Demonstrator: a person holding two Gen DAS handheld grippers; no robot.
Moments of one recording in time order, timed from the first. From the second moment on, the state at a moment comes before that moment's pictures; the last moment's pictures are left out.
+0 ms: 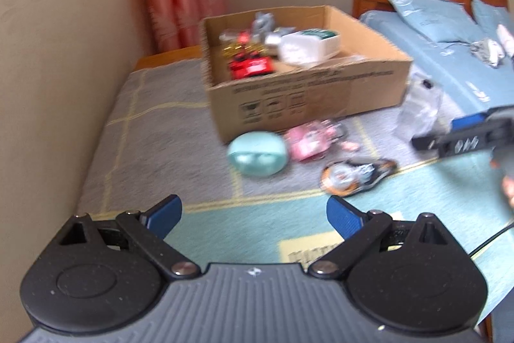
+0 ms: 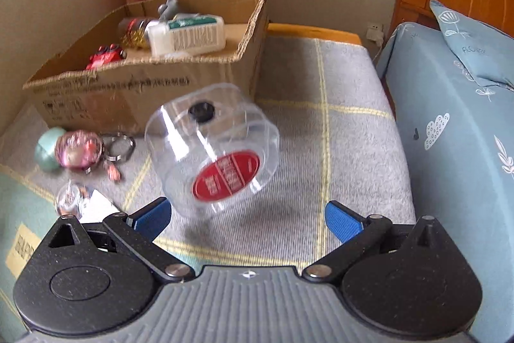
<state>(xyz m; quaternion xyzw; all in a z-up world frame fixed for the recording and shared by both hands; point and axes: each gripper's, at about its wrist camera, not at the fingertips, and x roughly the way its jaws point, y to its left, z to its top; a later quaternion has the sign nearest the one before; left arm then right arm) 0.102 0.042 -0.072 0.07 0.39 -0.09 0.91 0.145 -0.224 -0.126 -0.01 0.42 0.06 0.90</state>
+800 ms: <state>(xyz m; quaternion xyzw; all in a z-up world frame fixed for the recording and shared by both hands) 0.155 -0.037 -0.117 0.02 0.46 -0.14 0.88 0.114 -0.234 -0.135 -0.06 0.39 0.12 0.91</state>
